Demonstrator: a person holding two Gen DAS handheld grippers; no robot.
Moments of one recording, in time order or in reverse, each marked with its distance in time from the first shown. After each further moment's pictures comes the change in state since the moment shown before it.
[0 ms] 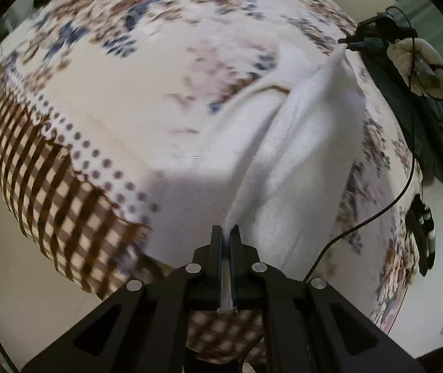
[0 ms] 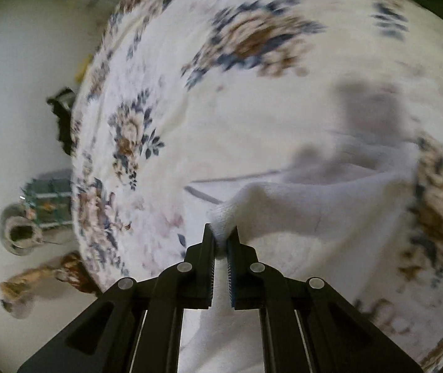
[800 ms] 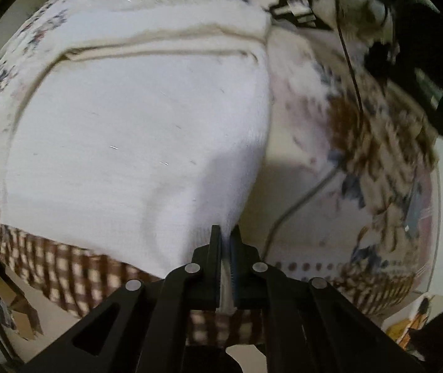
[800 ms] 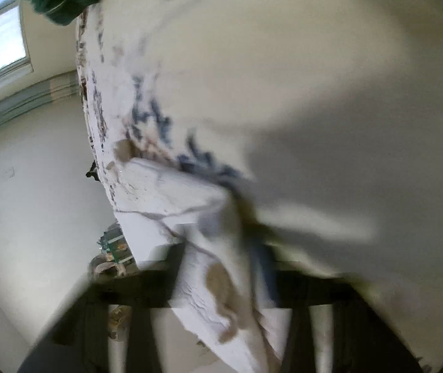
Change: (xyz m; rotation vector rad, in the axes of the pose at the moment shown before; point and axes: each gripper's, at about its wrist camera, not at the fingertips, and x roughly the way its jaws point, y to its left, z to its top) left arm 0.081 -0.331 -0.198 0.495 0.102 0.145; right arm -0.055 -0.484 -0.125 0.412 0.010 0.443
